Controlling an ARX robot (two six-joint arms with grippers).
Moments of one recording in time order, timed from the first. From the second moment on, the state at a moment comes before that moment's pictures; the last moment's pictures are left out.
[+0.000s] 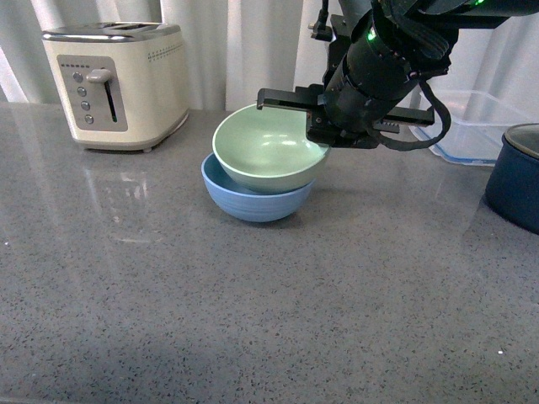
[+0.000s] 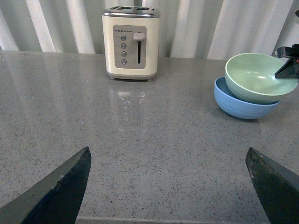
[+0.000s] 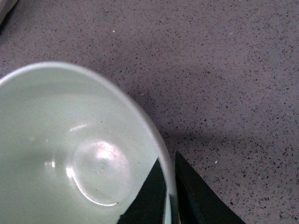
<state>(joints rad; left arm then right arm) 0.00 0.00 0.02 0.00 0.00 -0.01 0.40 2.07 1.61 -0.21 0.15 0.31</state>
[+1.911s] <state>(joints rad) 0.00 0.00 0.02 0.00 0.00 0.00 0.00 0.58 0.01 0.57 0.00 0.00</state>
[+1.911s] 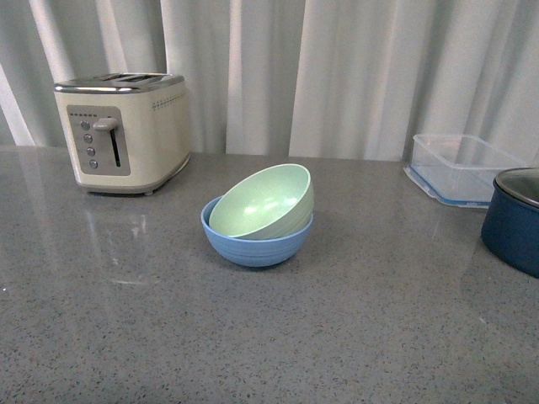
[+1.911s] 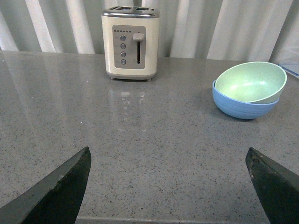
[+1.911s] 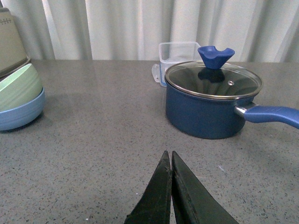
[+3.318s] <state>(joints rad) 0.00 0.00 0.02 0.00 0.00 0.00 0.00 0.00 0.01 0.00 0.00 0.00</state>
